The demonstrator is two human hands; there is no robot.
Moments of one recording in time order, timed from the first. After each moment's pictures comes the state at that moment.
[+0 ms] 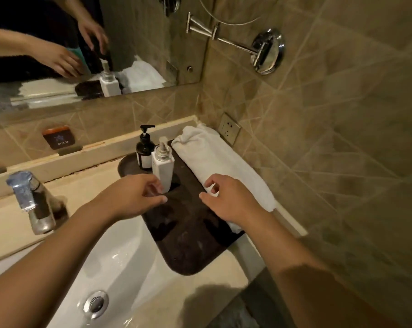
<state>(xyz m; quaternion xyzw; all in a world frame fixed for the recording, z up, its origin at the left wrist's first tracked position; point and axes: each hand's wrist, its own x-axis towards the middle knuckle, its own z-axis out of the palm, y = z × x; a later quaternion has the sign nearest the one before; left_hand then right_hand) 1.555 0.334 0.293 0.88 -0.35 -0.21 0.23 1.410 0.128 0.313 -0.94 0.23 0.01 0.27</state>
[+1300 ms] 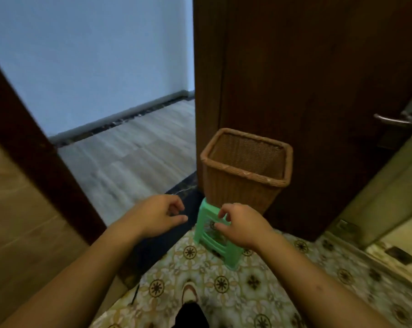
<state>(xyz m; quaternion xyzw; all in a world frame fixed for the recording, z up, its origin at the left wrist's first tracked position) 0.609 0.217 0.331 0.27 -0.93 -0.26 -0.04 0.445 0.403 0.307 -0.47 0.85 -0.17 0.16</state>
